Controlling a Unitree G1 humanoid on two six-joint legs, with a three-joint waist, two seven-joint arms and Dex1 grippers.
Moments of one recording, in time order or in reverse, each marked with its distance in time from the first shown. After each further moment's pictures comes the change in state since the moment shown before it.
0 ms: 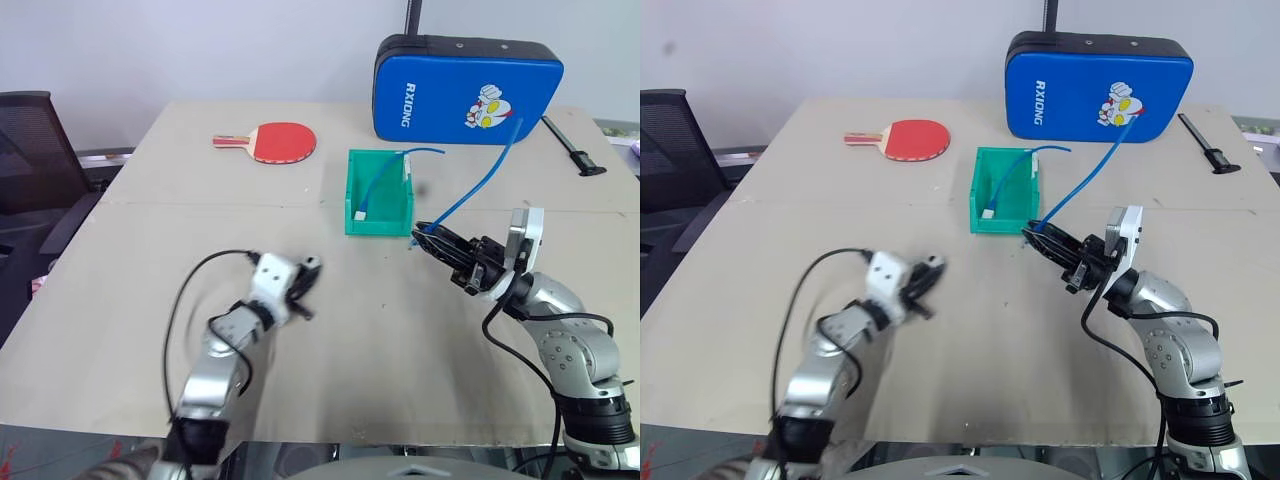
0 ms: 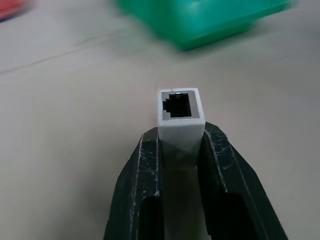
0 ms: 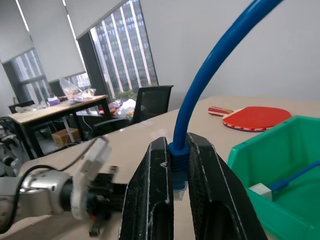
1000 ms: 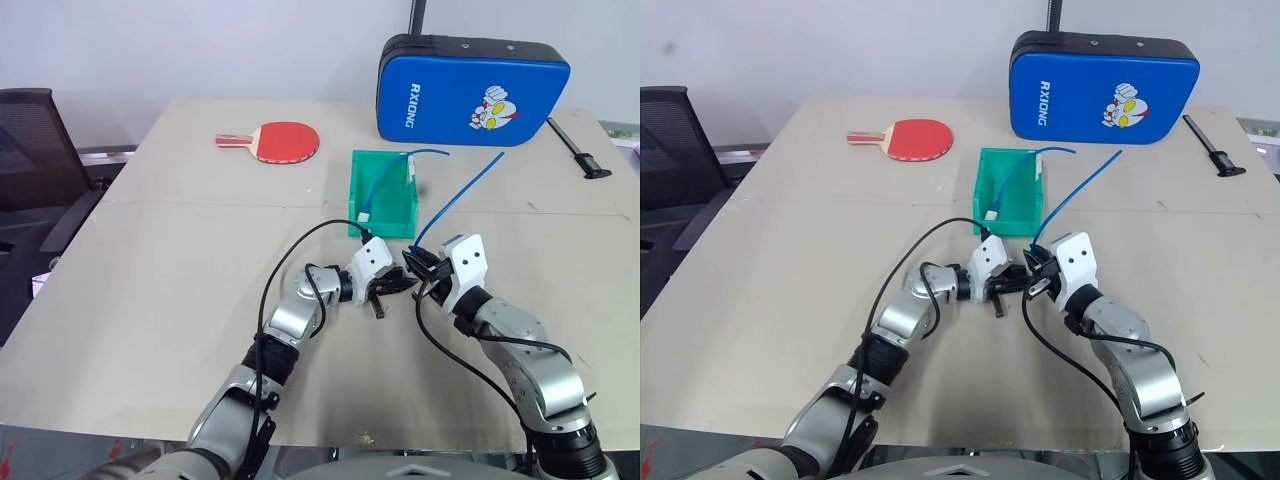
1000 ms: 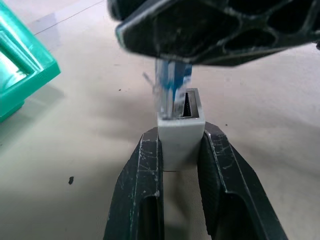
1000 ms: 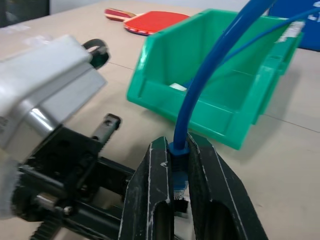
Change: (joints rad) left arm -0.312 -0.162 -0.208 0.327 0.057 0.005 -0.268; right arm 0.102 0.113 0.198 -0.172 -0.470 0.210 -0.496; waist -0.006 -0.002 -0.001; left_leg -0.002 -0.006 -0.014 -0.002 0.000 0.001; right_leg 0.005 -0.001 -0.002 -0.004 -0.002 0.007
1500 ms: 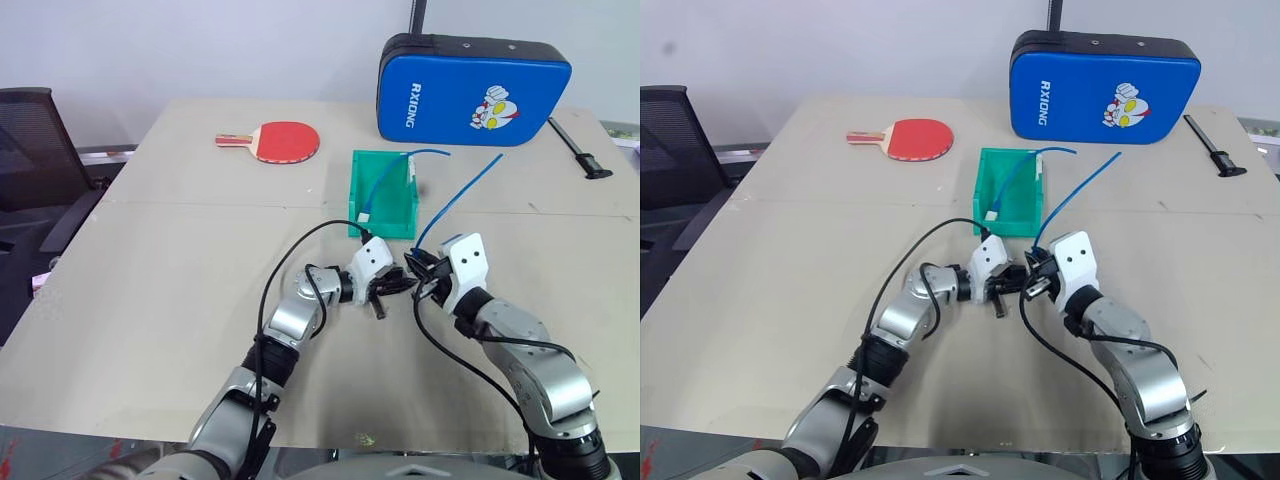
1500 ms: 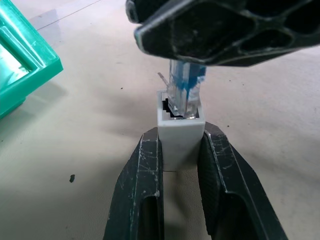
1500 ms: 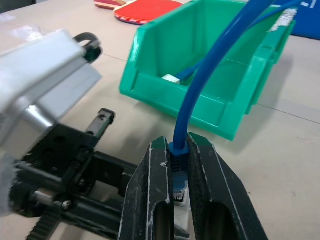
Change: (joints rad) left arm -0.009 -0.006 0.001 -0.011 0.002 0.029 0.008; right arm -0.002 -0.012 0.012 -0.082 -0.016 0.130 -0.042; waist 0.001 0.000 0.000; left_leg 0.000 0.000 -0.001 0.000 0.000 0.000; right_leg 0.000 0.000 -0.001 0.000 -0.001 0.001
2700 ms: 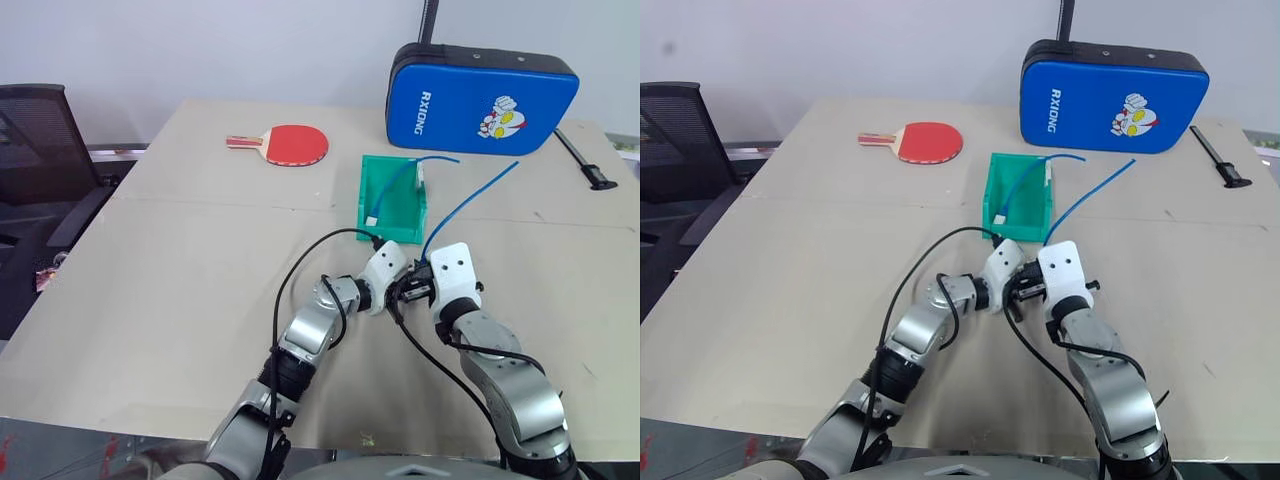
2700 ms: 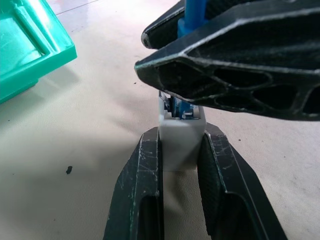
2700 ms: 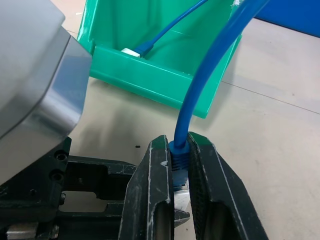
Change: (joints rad) left arm 0.057 -0.091 -0.036 -0.126 0.043 0.195 0.195; right arm 0.058 0.146 0.130 -0.051 -0.231 0.173 -0.253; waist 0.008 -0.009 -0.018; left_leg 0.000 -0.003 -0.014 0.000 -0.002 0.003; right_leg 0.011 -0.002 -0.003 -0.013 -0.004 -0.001
